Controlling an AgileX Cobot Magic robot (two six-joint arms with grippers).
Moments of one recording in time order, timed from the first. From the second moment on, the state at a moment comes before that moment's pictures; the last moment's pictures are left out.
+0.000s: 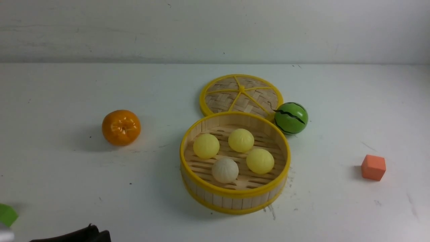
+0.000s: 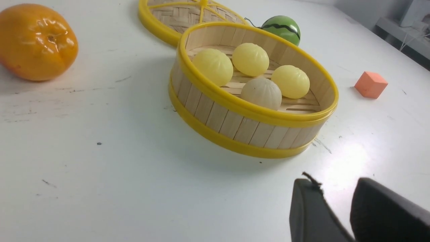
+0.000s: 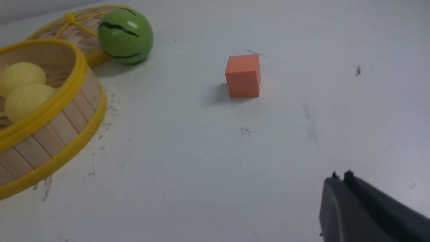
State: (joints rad) right arm 0.01 -0.01 0.02 -0.11 0.39 0.32; left arm -0.62 0.51 -0.08 -0.19 -0.14 -0.13
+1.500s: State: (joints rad) right arm 0.01 -0.01 0.02 -0.11 0.40 0.32; left arm -0.36 0.27 -0.08 -0.28 -0.13 0.03
